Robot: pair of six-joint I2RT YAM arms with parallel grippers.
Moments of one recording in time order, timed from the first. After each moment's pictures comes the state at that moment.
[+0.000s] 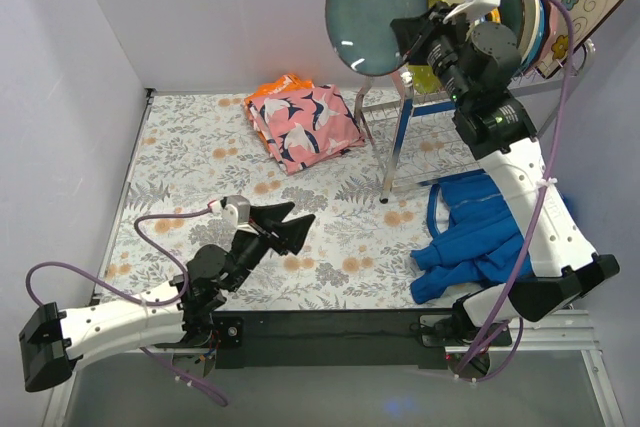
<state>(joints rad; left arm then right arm) -1.11 0.67 0.27 0.64 -0.40 -0.39 0.46 1.43 1.82 -0.19 0.09 0.35</state>
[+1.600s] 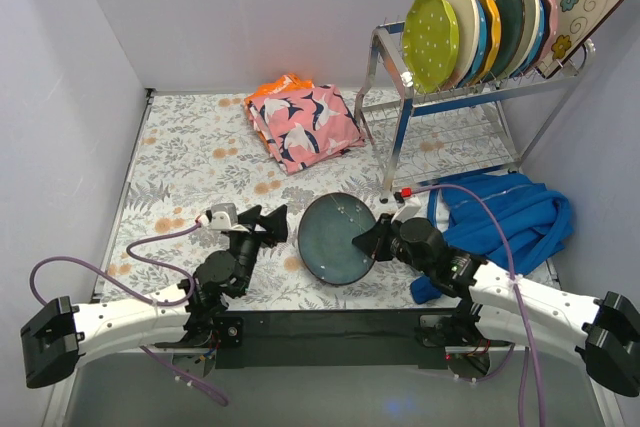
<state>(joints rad) -1.11 0.69 0.15 0.70 -0.90 -0.40 0.95 0.83 0.35 0.05 0.14 0.82</state>
